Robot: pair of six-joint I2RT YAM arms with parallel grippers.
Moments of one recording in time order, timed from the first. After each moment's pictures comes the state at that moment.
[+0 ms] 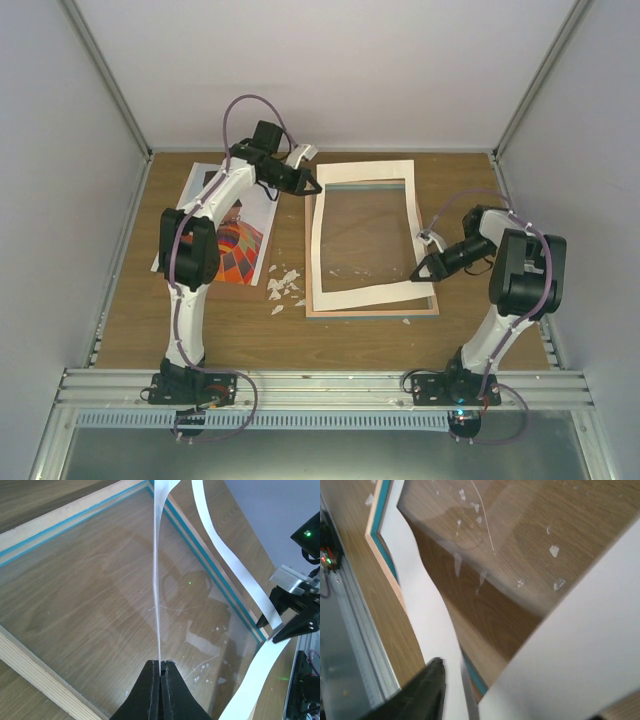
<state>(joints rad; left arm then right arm) -0.32 2.17 2.00 -0.81 0.77 0.04 -0.18 1.83 1.13 -1.21 -0.76 -0.91</state>
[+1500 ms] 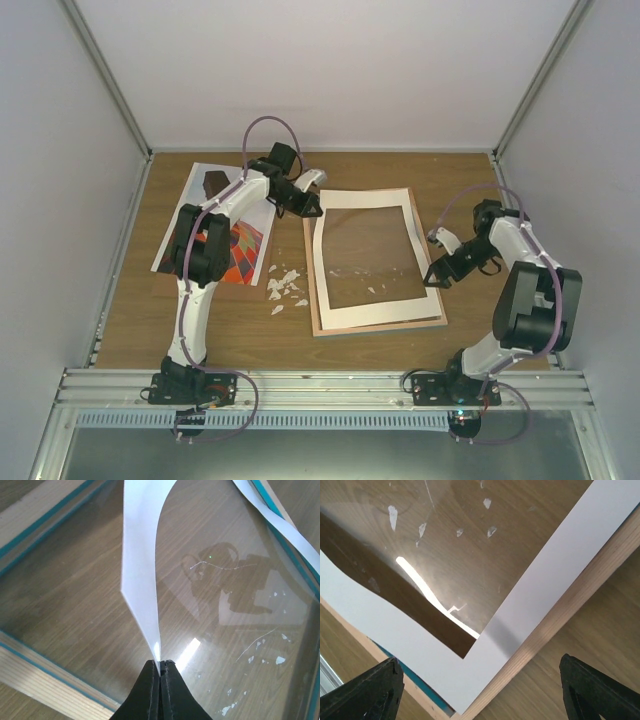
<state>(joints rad) -0.37 2.26 1.91 -0.80 0.65 0.17 -0.18 1.59 1.07 -1.13 -0.44 -0.88</state>
